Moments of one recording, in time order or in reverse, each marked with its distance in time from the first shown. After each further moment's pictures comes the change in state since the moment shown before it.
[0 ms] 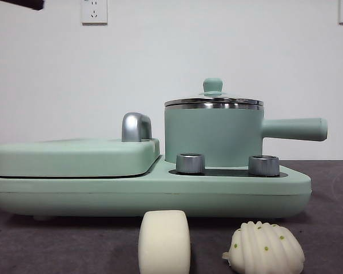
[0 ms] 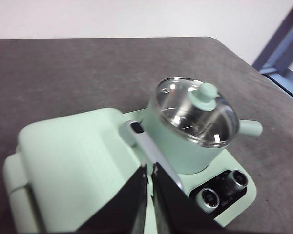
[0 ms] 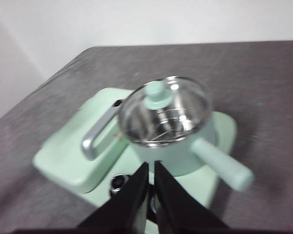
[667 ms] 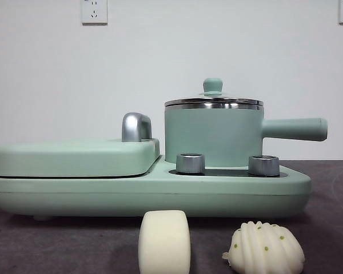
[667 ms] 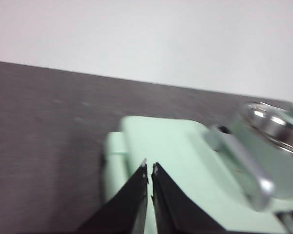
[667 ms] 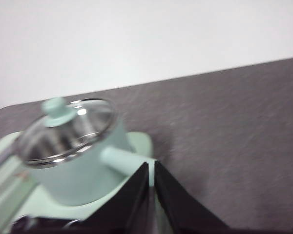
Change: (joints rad) left arm 0.107 -0.569 -0.545 0.227 -0.243 -0.119; right arm 0.000 -0.409 -0.443 0.284 0.373 0.161
